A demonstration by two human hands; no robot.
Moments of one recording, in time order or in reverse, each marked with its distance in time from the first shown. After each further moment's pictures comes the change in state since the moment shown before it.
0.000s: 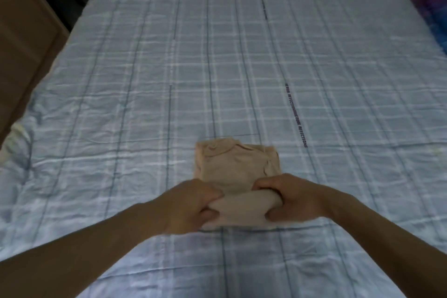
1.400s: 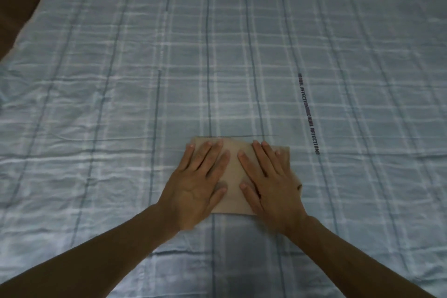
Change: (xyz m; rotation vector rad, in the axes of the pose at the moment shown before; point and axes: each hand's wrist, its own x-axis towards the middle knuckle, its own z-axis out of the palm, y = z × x) left_hand 0.075 -0.061 0.051 0.531 0.335 -0.137; right_hand 0.089 0.057 0.052 -0.406 0.742 -0.076
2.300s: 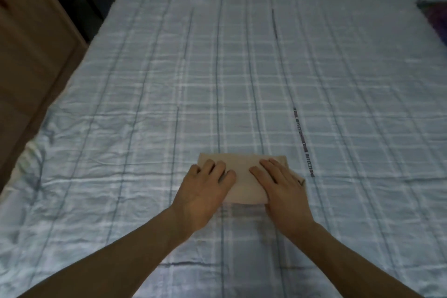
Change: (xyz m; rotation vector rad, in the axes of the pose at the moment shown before) left_hand 0.011 0.009 -0.100 0.158 0.055 -0.044; right_hand 0.019 -0.029 -0.080 -0.049 0.074 0.050
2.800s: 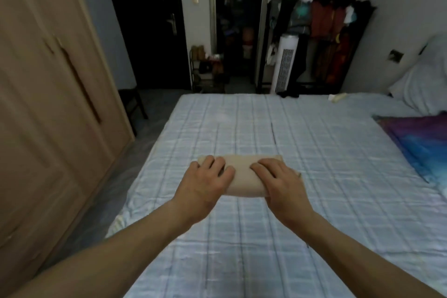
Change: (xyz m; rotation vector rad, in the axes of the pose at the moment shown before) left_hand -0.059 -0.057 -0.333 0.230 0.405 -0.013; right_hand 0.055 -0.146 -0.302 -0.077 0.395 -0.227
